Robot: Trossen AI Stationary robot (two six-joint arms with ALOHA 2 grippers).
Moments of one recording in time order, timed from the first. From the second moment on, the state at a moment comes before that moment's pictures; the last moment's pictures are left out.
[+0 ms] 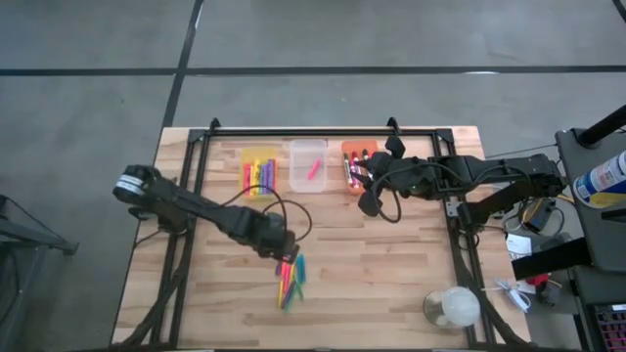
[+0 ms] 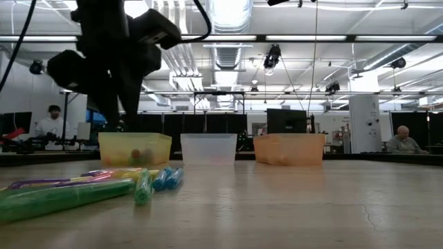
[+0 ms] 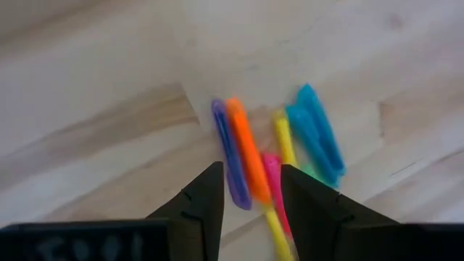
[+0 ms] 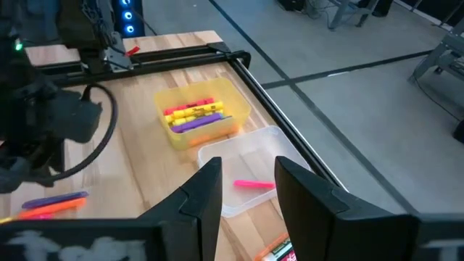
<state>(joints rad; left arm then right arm) -0.28 1.58 1.11 -0.75 -0.03 -1.45 0.13 1.30 1.37 -0.66 0.58 0.21</state>
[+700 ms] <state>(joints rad) -0.30 1.71 1.01 -0.59 -0.03 -1.46 0.13 1.30 1.37 -0.65 0.57 0.23</state>
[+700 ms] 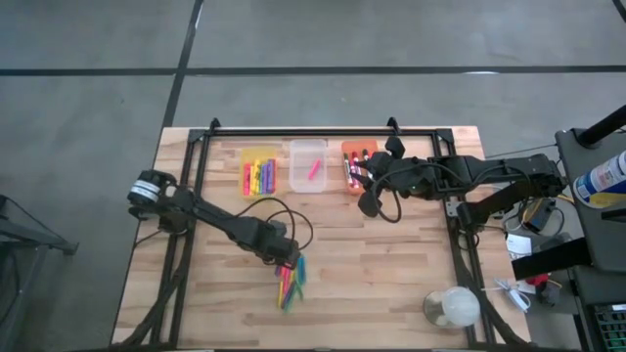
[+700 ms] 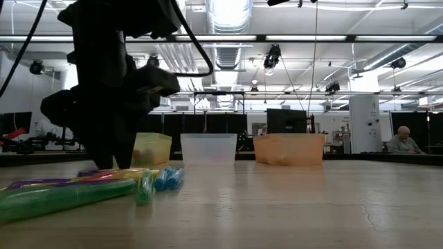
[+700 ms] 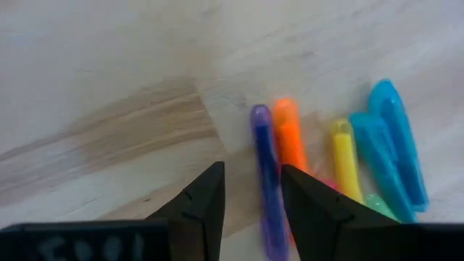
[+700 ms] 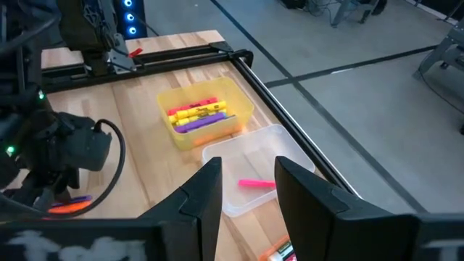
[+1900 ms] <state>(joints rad) -0.10 1.58 1.05 -0.58 -0.06 -1.24 0.13 1.30 1.37 -0.65 0.57 0.22</state>
